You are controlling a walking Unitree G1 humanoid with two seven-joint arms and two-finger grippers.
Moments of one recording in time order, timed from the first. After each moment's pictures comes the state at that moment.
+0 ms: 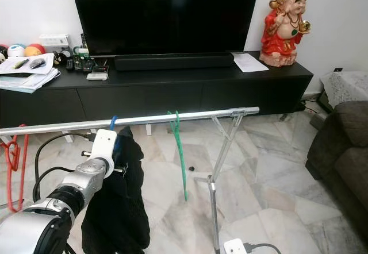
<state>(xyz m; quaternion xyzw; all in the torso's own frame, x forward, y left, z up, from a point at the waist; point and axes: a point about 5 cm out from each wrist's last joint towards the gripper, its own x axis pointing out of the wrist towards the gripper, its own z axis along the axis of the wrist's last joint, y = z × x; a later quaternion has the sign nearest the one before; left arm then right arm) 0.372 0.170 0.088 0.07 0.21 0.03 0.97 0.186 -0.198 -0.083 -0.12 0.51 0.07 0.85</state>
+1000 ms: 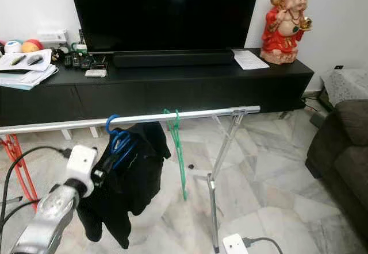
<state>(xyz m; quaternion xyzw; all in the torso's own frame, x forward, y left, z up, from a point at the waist) 0.285 0.195 0.097 0.10 0.03 -0.09 0.99 0.196 -0.197 -0.078 -0.14 0.50 0.08 0.85</state>
